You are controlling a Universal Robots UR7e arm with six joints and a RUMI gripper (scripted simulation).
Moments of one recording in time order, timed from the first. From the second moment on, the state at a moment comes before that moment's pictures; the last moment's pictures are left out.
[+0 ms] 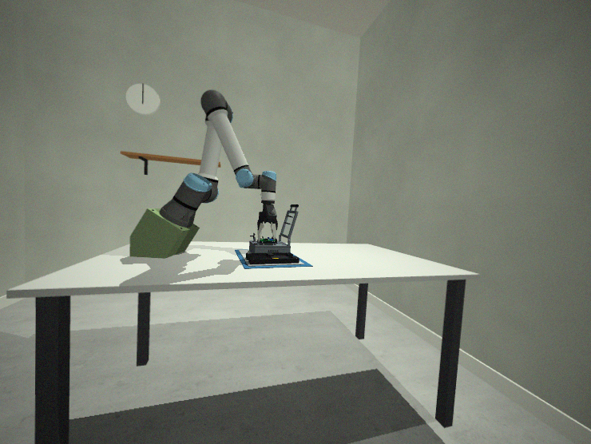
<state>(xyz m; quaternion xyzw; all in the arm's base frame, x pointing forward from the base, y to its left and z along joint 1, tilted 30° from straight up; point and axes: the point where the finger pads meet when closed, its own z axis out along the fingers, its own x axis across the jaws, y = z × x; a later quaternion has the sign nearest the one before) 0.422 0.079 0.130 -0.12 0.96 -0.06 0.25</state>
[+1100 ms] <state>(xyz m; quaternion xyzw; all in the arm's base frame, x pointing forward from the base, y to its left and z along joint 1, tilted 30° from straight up) 0.417 0.080 0.139 -0.12 0.96 -0.06 0.25</state>
